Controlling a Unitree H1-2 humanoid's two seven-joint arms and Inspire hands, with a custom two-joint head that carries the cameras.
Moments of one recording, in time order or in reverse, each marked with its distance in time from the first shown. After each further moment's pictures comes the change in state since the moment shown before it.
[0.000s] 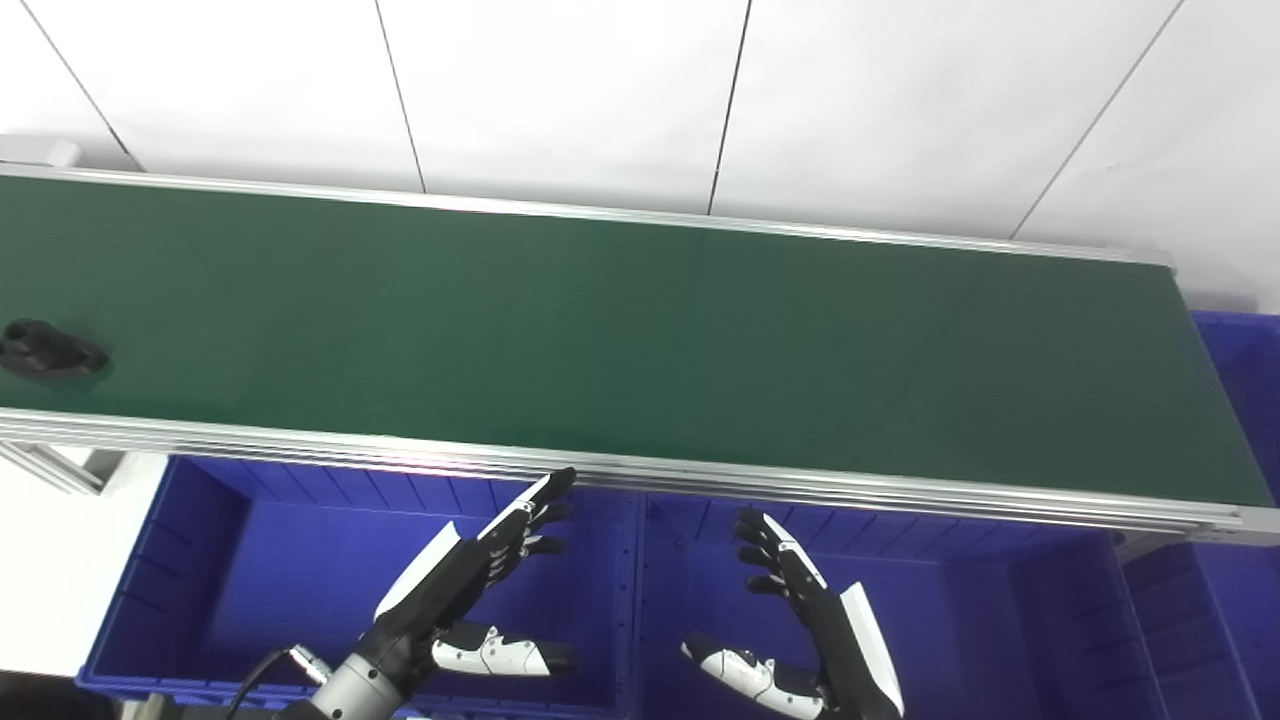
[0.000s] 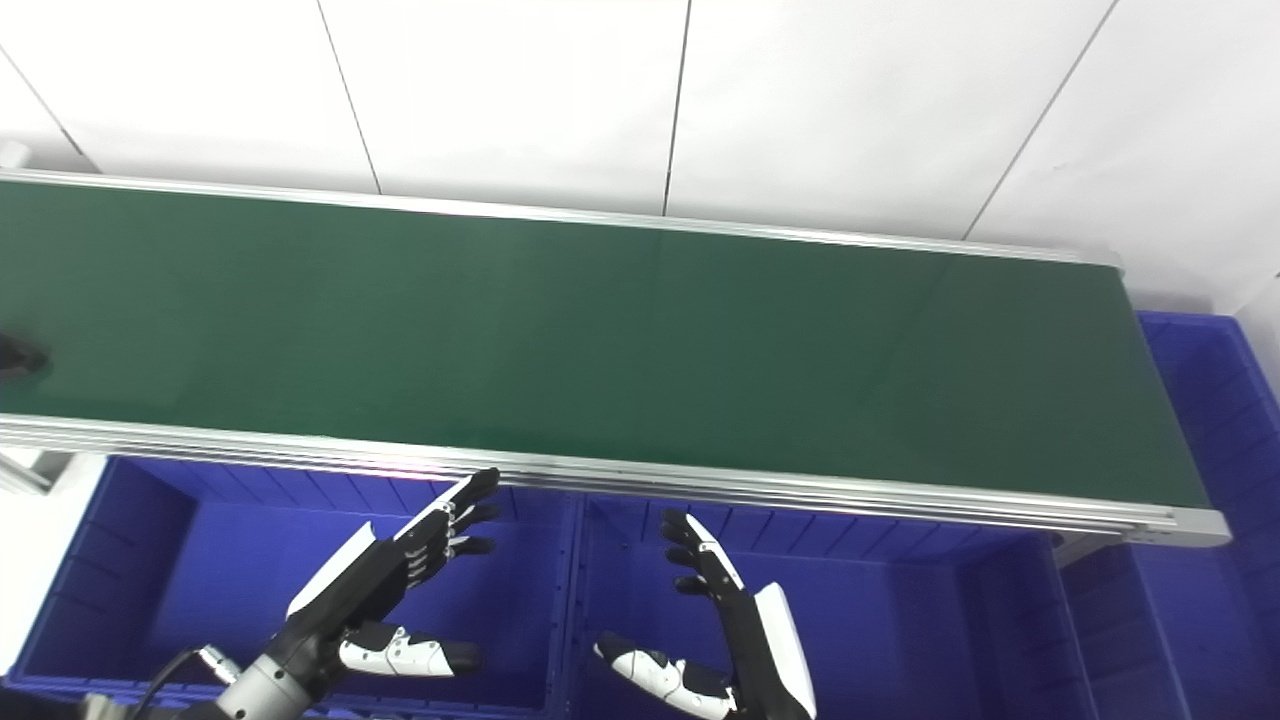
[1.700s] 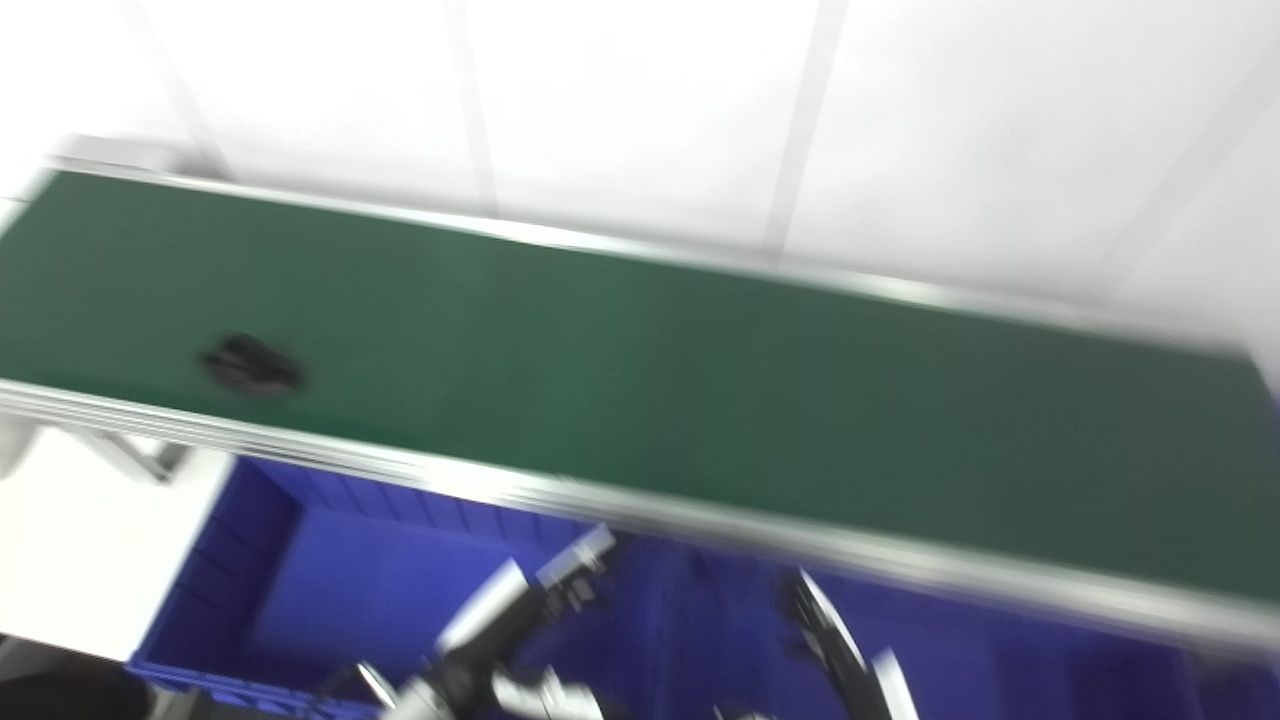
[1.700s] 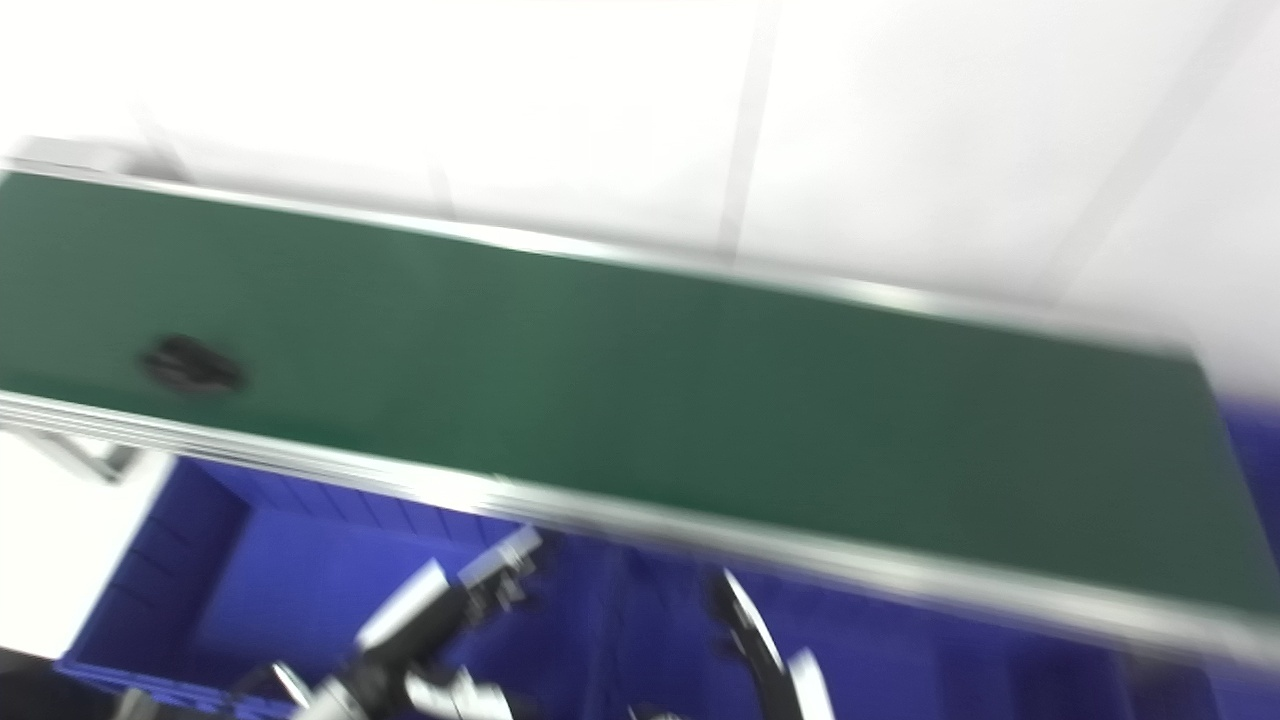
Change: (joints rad) left arm -0.060 -0.059 -0.019 0.200 0.090 -0.121 0.044; right arm -0.095 -0.021 -0.020 0.237 0.043 -0.211 -0.031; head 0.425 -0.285
